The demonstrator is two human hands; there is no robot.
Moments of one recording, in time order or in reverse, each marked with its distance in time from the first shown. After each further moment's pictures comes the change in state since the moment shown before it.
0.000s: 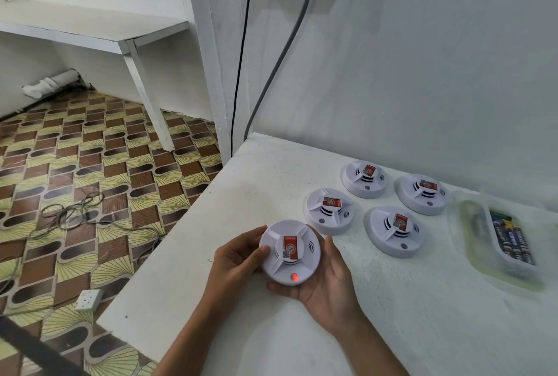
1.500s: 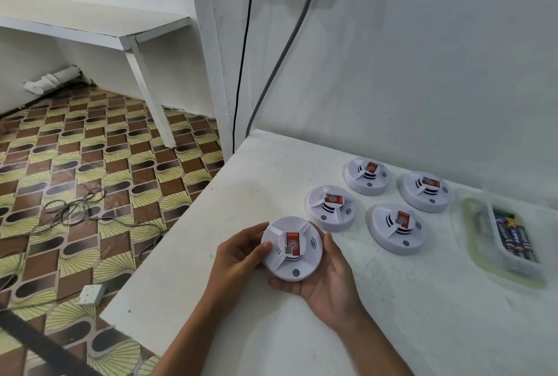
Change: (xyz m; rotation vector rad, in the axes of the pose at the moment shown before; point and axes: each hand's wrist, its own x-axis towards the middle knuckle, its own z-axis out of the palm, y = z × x) left_hand 0.000 -0.001 -0.001 -0.003 -0.009 0.014; right_hand -0.001 -0.001 0.002 0.006 -0.005 -0.001
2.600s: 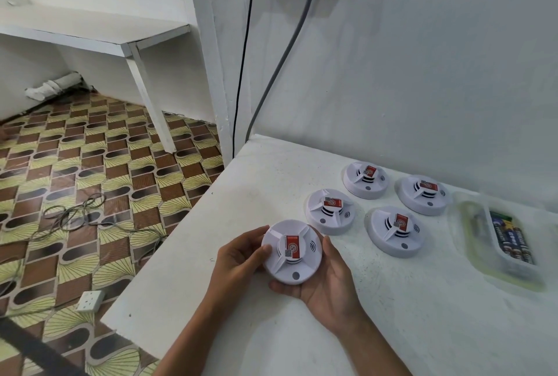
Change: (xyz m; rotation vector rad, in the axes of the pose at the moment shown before) left_hand -0.001 0.005 0.002 -0.006 -0.014 -0.007; right_hand 0.000 -0.001 0.001 0.028 0.048 0.005
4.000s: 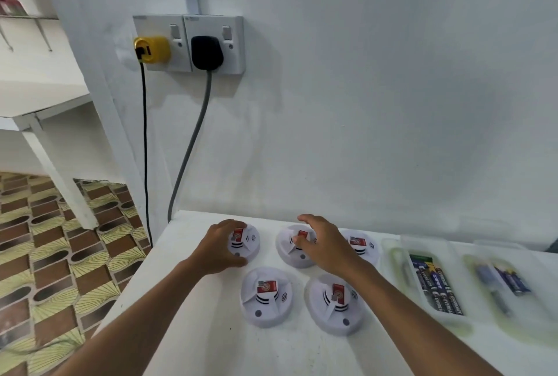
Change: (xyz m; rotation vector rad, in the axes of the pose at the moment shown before) left_hand 0.241 0.009 0.055 1.010 -0.378 0.240; right_hand 0.053 -0.209 -0.028 -1.728 0.564 -0.361
